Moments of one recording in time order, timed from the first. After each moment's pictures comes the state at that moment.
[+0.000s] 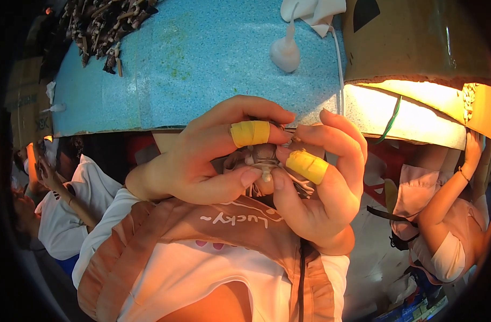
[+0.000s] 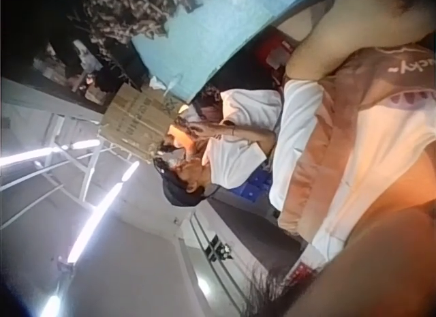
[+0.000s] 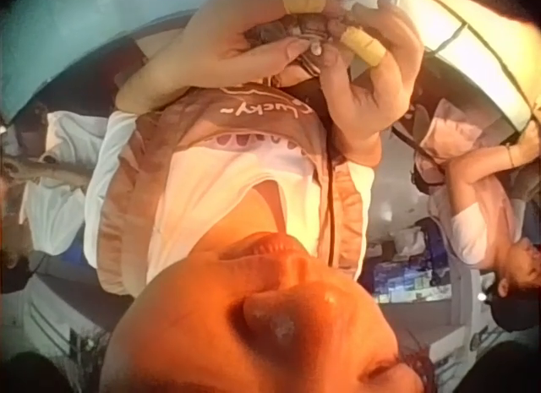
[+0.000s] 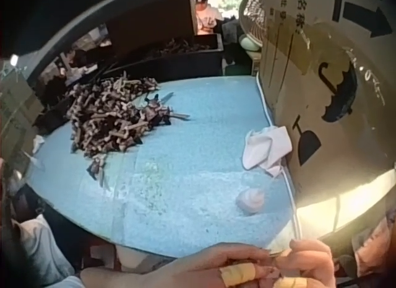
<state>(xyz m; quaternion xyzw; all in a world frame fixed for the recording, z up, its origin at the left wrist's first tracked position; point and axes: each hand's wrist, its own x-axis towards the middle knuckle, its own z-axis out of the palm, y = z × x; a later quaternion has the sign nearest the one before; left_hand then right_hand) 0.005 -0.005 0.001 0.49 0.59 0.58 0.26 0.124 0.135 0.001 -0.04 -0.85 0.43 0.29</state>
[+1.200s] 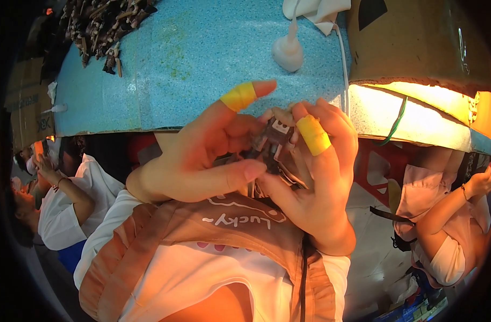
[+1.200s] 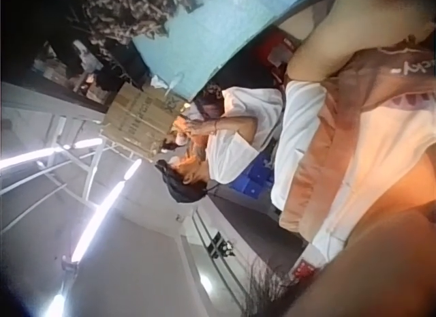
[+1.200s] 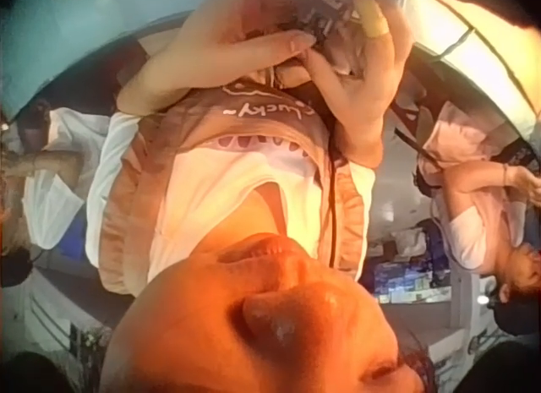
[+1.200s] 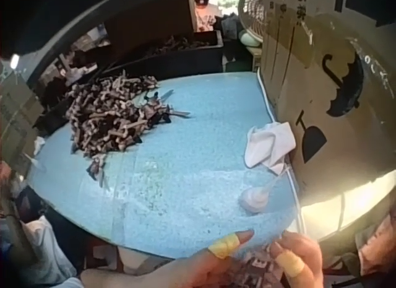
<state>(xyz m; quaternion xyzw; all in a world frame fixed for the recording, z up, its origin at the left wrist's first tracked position) 0.015 -0.008 0.011 0.16 0.44 0.72 0.51 0.118 0.128 -0.016 -0.07 -0.86 0.42 0.28</state>
